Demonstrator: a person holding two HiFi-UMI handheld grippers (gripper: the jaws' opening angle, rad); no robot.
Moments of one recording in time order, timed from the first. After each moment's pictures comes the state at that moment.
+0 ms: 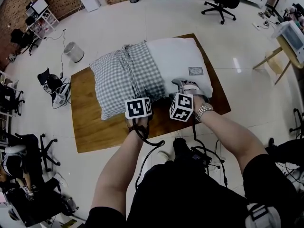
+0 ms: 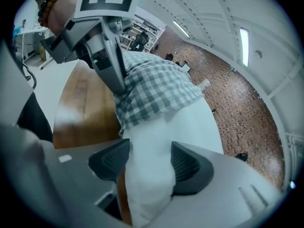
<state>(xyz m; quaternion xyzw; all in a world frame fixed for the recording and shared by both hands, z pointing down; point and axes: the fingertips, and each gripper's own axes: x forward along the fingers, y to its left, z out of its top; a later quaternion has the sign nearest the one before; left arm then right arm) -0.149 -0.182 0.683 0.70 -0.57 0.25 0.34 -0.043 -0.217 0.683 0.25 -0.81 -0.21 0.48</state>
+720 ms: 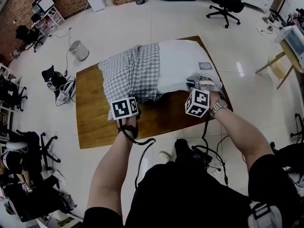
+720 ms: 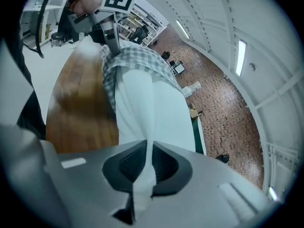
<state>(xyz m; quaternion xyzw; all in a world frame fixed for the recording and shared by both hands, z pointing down) -0.217 -0.156 0.659 0.69 -0.60 0.22 0.34 0.017 -0.225 0.648 0.30 -0.78 -0.27 0.48</state>
